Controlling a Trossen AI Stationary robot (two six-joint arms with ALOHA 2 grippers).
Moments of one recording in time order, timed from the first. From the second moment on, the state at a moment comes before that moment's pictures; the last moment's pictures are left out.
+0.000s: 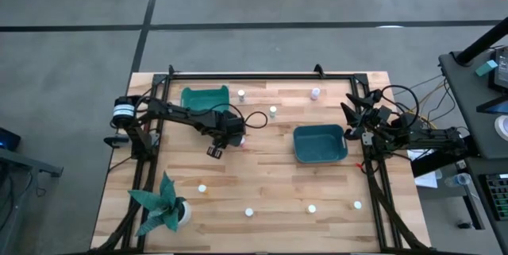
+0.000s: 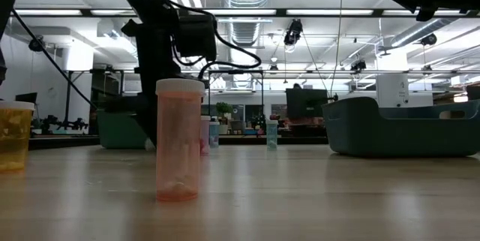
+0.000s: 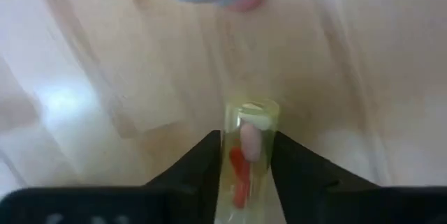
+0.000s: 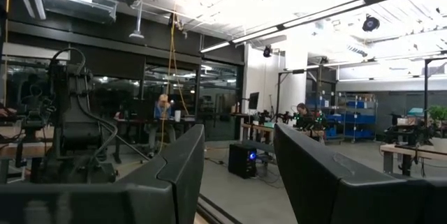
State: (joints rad) left arm 0.13 1.74 1.02 -0.64 -0.16 0.52; right arm 0.01 0.09 0.14 0.40 0.47 -0.32
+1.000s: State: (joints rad) left arm 0.52 1.42 1.16 -0.87 -0.10 0.57; right arm 0.01 0.09 0.14 0.39 0.47 -0.31
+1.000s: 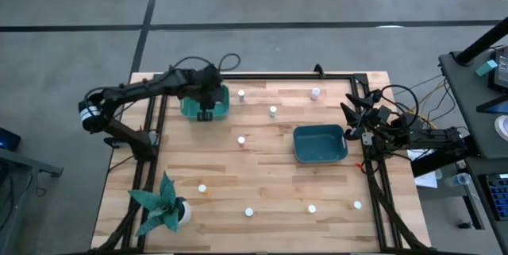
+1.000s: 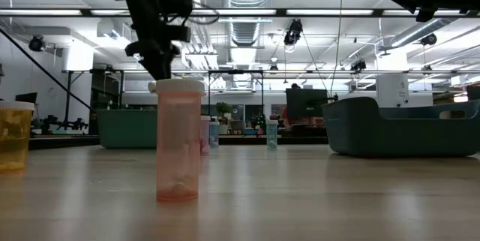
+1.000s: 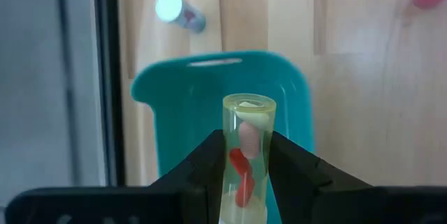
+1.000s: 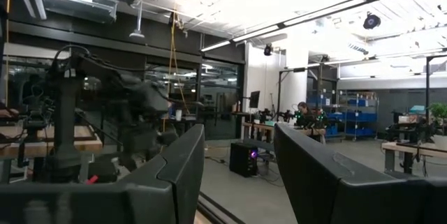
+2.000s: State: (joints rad) left arm 0.71 1.70 1.16 -0.74 -0.06 0.71; right arm 0.01 0.09 0.14 0.37 0.47 -0.33
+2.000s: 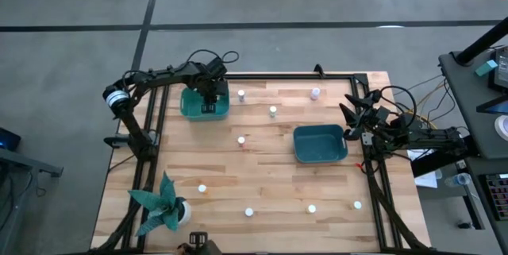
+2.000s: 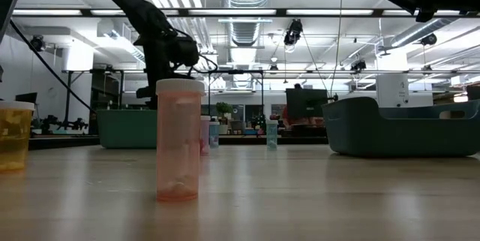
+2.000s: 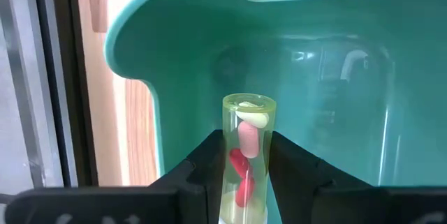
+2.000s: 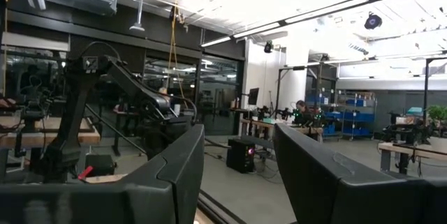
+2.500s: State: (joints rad) left arm 0.70 1.68 1.16 -0.74 -0.10 0.71; right arm 0.01 0.09 0.14 0.37 0.47 -0.33
